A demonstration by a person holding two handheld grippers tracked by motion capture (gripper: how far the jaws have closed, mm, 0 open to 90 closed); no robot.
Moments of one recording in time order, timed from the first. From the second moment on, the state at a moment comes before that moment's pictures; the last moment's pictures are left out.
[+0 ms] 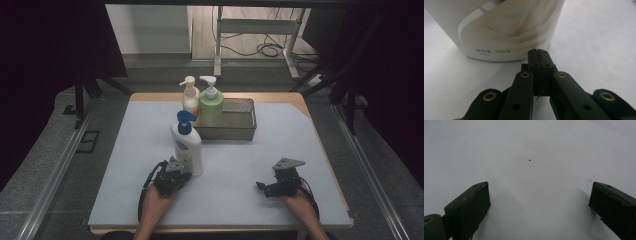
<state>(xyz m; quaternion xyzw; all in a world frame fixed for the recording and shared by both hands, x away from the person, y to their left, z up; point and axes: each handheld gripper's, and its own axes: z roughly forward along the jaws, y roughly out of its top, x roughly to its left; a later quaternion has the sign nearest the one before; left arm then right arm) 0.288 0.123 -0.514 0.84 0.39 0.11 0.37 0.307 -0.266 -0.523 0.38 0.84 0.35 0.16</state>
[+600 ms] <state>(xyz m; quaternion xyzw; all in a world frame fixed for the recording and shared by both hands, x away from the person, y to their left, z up) 0.280 0.137 -0.507 0.83 0.40 0.11 0.38 0.306 -0.267 -0.522 0.37 0.85 0.35 0.15</state>
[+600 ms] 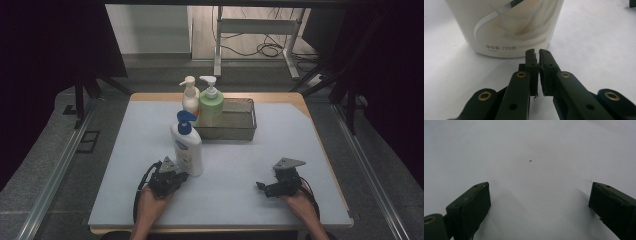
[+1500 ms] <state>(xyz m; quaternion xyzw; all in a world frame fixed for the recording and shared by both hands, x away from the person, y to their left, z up) 0.258 0.153 -0.511 0.83 0.41 0.13 0.36 0.298 -0.255 -0.506 0.34 0.85 0.38 0.16</state>
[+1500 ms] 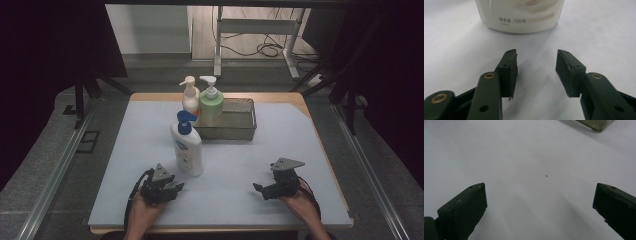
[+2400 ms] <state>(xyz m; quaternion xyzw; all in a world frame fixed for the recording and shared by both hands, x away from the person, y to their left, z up) 0.259 0.155 -0.519 0.81 0.44 0.15 0.34 0.299 -0.219 -0.477 0.28 0.85 0.43 0.15</state>
